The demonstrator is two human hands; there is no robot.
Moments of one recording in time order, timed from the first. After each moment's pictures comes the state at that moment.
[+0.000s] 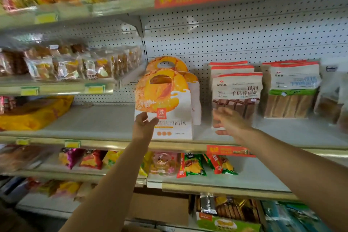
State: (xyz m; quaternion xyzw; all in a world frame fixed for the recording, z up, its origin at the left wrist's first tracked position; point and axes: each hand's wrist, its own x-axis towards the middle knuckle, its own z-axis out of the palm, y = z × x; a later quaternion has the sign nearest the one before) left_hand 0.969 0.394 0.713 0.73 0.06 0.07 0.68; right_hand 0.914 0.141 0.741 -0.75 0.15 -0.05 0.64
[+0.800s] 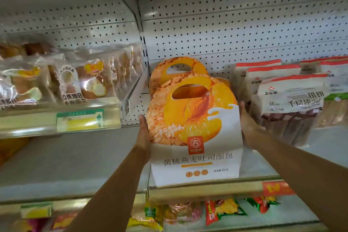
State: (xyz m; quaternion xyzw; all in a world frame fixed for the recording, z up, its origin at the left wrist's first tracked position) left_hand 1.220 0.470 0.664 0.64 -0.01 -0.18 0.75; right_hand 1.132 0.203 0.695 -0.60 0.26 -0.09 0.75
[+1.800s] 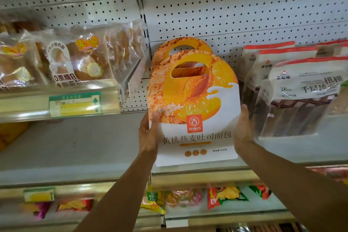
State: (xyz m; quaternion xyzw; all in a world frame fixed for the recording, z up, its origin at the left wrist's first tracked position) left_hand 1.197 0.466 0.631 0.67 -0.09 0.03 0.74; right_hand 1.139 0.242 0.636 -0.55 0.32 -0.28 0.71
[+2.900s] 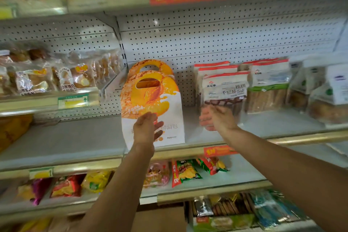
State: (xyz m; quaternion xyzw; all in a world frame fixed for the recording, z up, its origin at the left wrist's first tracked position) left_hand 0.994 0.391 0.742 0.60 0.06 -0.05 0.79; right_hand 0.945 0.196 0.739 -0.71 0.22 -0.20 0.64
